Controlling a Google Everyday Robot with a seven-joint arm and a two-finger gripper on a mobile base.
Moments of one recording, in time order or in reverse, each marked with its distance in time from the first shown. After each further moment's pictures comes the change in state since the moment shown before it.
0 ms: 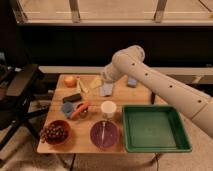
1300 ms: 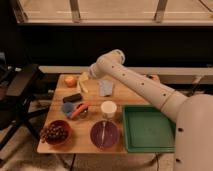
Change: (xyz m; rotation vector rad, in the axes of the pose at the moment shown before) arm 0.075 -0.003 0.100 0.024 0.136 -0.013
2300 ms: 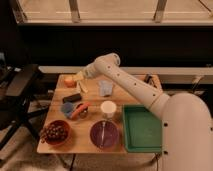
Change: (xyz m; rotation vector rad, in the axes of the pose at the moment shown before) arm 0.017 -0.009 0.044 0.112 0.064 0.005
